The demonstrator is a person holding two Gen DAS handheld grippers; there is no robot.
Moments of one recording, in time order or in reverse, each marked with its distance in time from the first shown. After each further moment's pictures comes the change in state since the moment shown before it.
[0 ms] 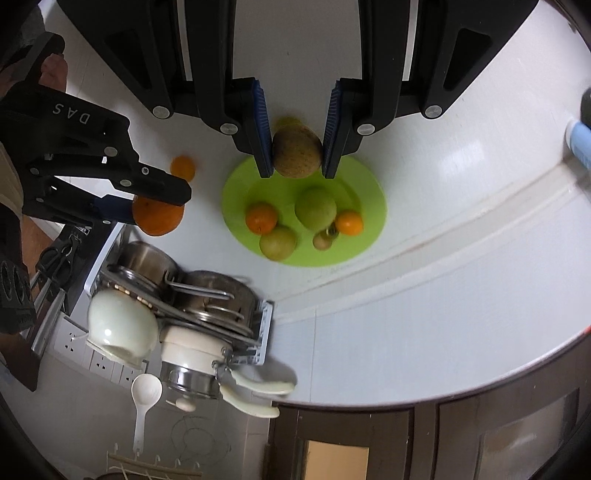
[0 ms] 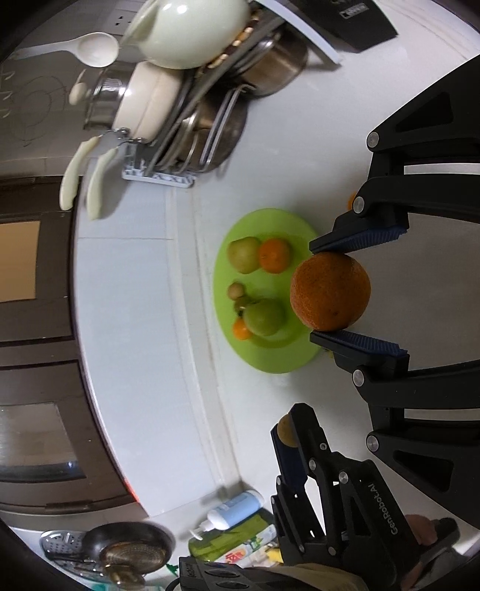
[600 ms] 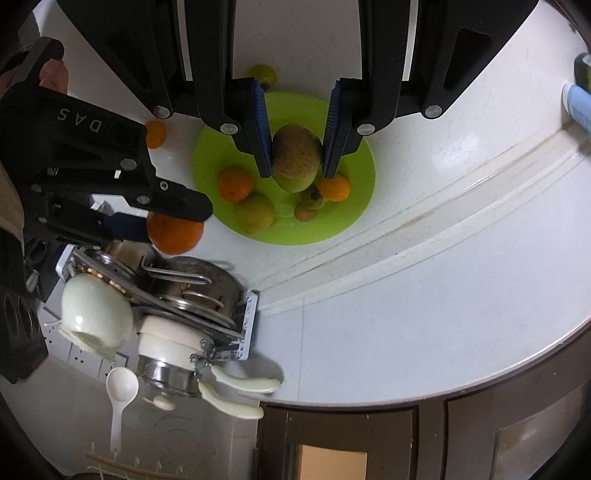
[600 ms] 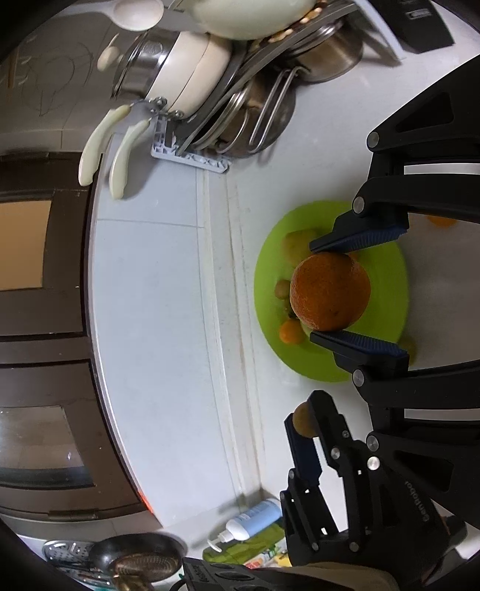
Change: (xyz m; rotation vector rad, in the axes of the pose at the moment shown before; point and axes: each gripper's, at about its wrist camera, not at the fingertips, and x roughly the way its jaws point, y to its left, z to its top) left arm 0.046 0.019 0.036 0.012 0.017 0.026; right arm 0.047 0.001 0.057 -0.044 -0.010 0.019
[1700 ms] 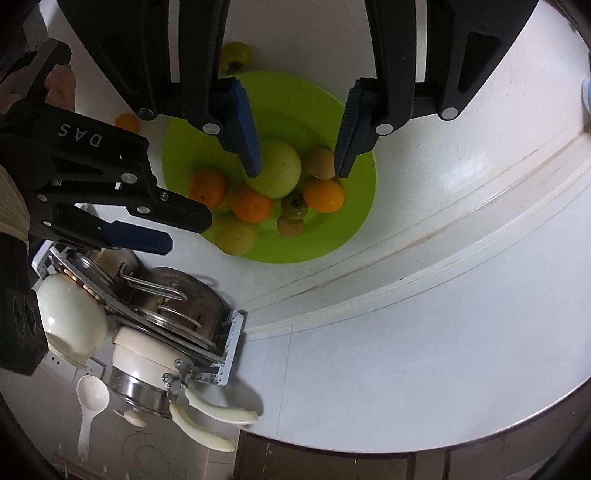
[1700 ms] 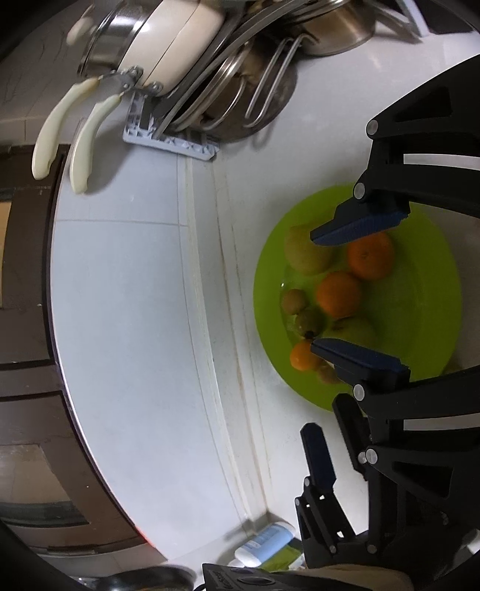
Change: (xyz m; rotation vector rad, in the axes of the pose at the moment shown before) left arm 0.041 0.018 0.001 -0.041 0.077 -0.036; right arm 0.058 -0.020 0.005 0.045 0.057 -0.005
